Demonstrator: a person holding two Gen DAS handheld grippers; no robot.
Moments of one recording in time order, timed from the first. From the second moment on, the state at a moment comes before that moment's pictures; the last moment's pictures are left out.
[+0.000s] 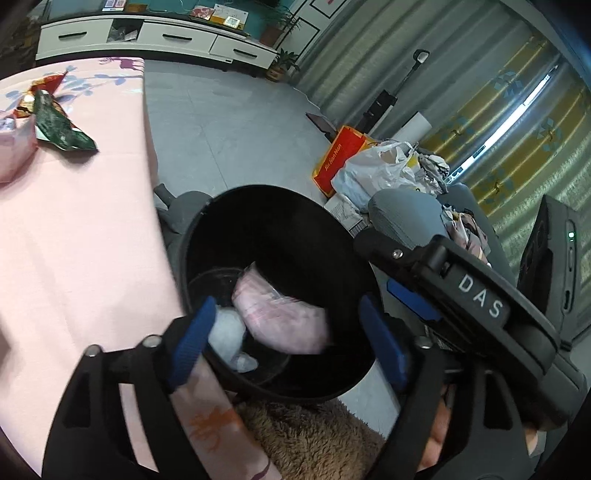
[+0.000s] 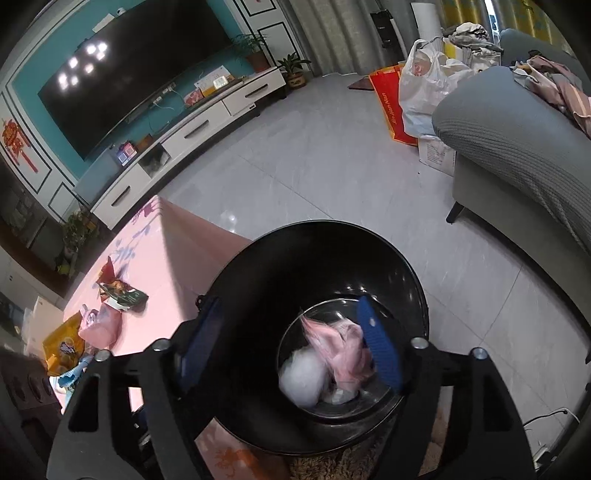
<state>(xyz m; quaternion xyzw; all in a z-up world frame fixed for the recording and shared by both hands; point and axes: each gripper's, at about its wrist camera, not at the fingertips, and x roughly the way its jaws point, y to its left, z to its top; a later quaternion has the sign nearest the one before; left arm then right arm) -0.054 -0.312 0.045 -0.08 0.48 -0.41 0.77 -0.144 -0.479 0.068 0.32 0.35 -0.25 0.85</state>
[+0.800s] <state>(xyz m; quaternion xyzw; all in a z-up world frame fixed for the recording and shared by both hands) -0.009 0.019 0.119 -0.11 0.34 -0.06 0.93 -0.092 -0.365 0.091 0.24 0.33 -0.13 0.90</state>
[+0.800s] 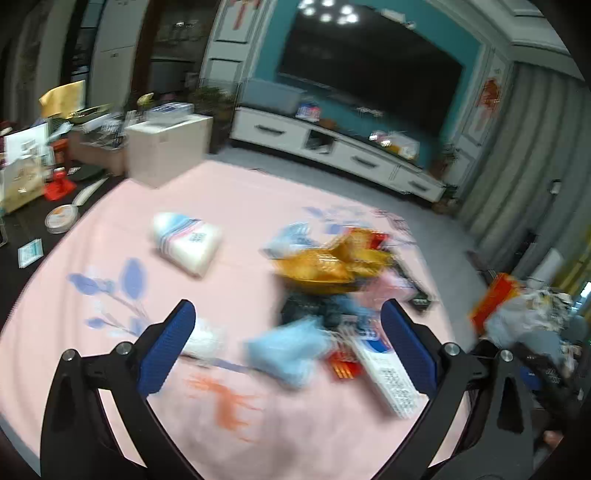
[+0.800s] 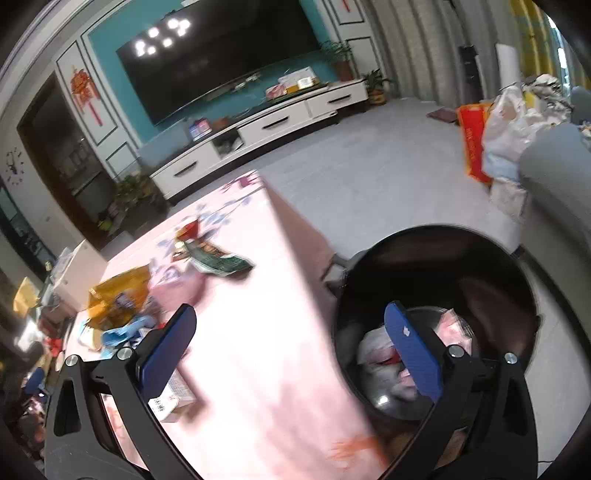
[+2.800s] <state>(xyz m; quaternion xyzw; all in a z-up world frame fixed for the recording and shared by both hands) 0.183 0.085 0.015 -0.02 0.48 -0.10 0.87 0.275 -0.232 0.015 0.04 0.58 -0.04 0.81</state>
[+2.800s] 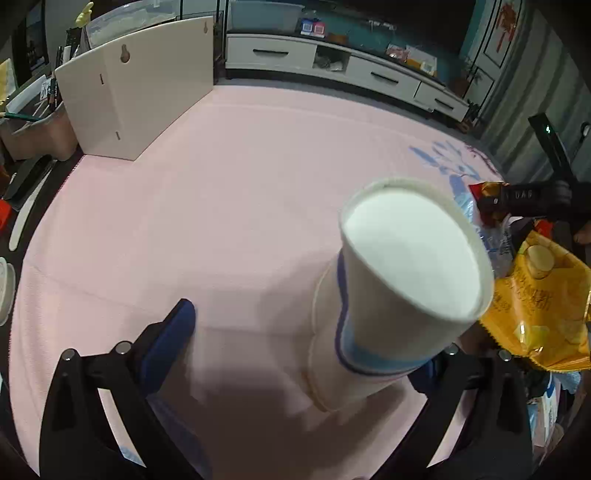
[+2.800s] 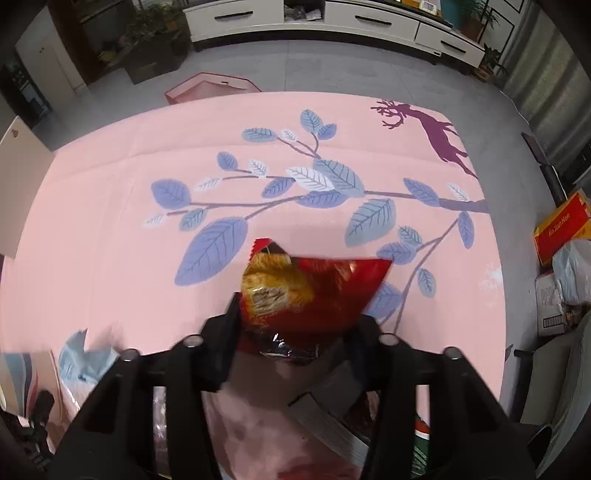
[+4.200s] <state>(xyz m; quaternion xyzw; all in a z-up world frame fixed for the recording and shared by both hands) -0.114 -0.020 0.116 -0.11 0.38 -0.18 0.90 -0.111 -0.289 0.118 0.19 0.34 0.03 0.92</state>
